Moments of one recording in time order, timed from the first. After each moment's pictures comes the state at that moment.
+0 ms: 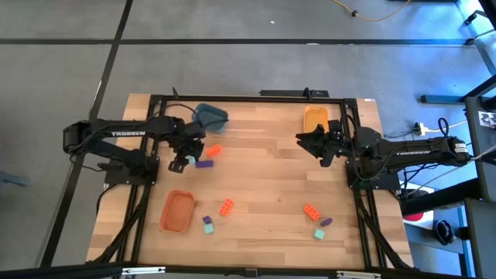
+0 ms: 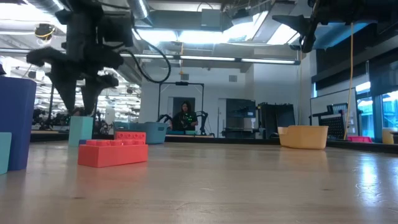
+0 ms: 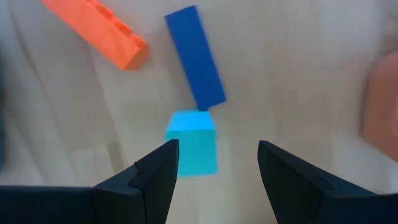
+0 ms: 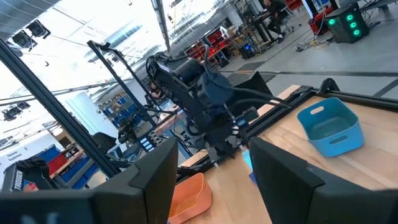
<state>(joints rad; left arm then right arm) 0.31 1.22 0.77 -0.92 0.09 0.51 -0.03 0.71 0.40 0.42 0.10 0.62</state>
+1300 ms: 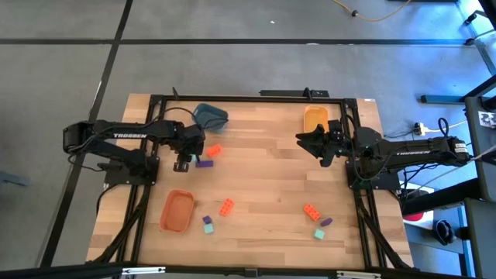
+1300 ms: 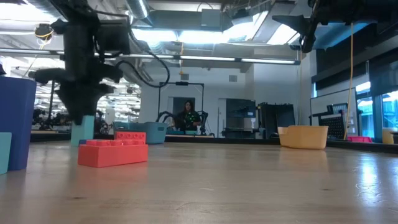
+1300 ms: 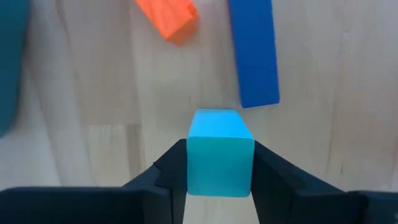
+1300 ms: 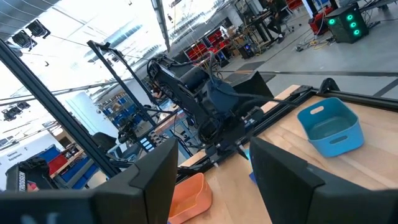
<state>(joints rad) 0.31 1.22 0.68 -0.80 -0.02 0.34 -0.03 0.71 0.40 0.41 0.10 0.62</state>
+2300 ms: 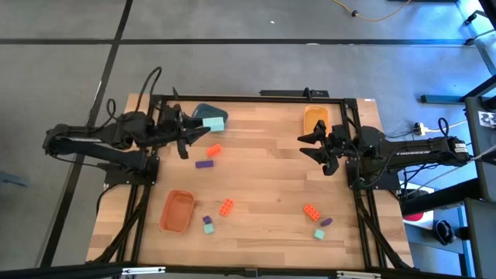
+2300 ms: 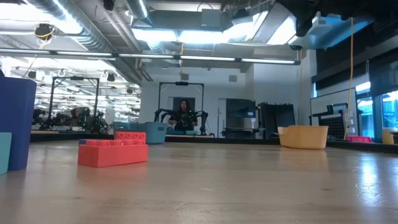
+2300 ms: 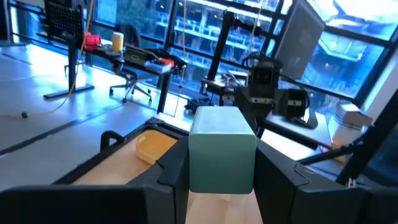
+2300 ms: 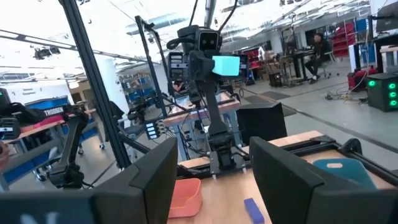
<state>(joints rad) -0.01 0.74 0.78 0.03 -0.30 -0.27 -0.03 0.71 0.40 0.51 -0.05 0.27</state>
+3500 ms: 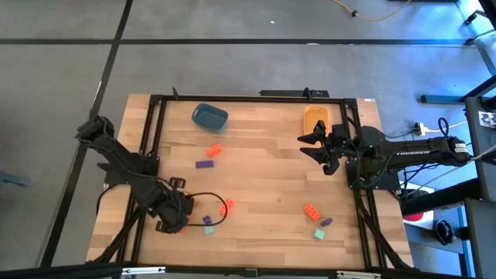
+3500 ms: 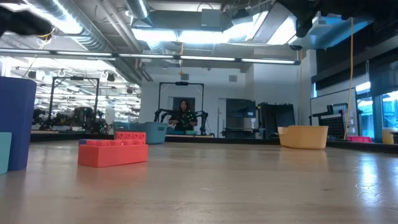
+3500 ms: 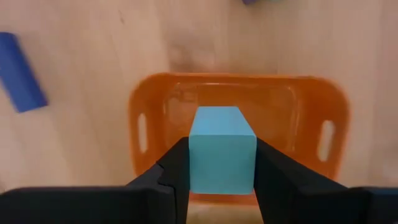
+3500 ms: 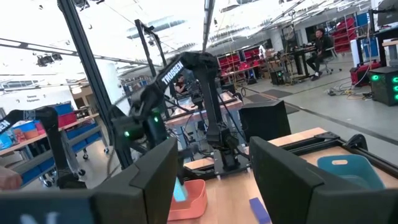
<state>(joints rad) -0.75 1.42 1.02 -1.04 -0.10 -0.61 -0.03 0.71 0.40 0.51 -0.05 0.31</state>
